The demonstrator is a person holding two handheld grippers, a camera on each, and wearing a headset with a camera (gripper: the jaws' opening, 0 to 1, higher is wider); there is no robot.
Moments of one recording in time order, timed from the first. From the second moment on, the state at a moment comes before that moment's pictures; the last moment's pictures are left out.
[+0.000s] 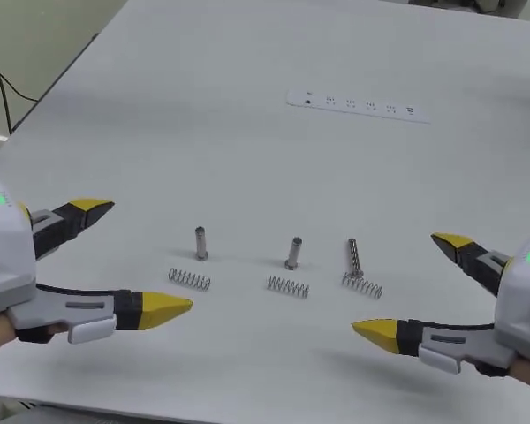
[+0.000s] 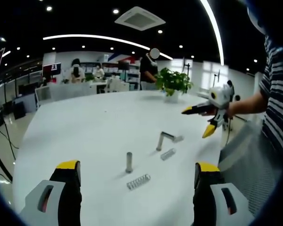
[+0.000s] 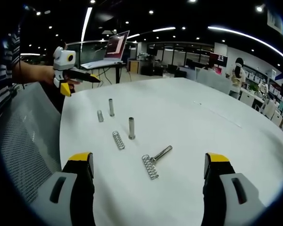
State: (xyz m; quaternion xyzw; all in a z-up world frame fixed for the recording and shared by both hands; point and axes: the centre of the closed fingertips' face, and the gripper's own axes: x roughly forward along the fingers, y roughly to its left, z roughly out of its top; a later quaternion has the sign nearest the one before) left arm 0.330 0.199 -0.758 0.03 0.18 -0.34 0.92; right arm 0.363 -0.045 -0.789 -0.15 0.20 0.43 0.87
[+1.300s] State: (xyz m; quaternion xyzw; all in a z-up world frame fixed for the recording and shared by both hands) left arm 0.326 0.202 -0.761 0.03 0.19 -0.33 0.92; right arm 0.411 -0.021 -0.785 -0.12 0.29 0.41 0.86
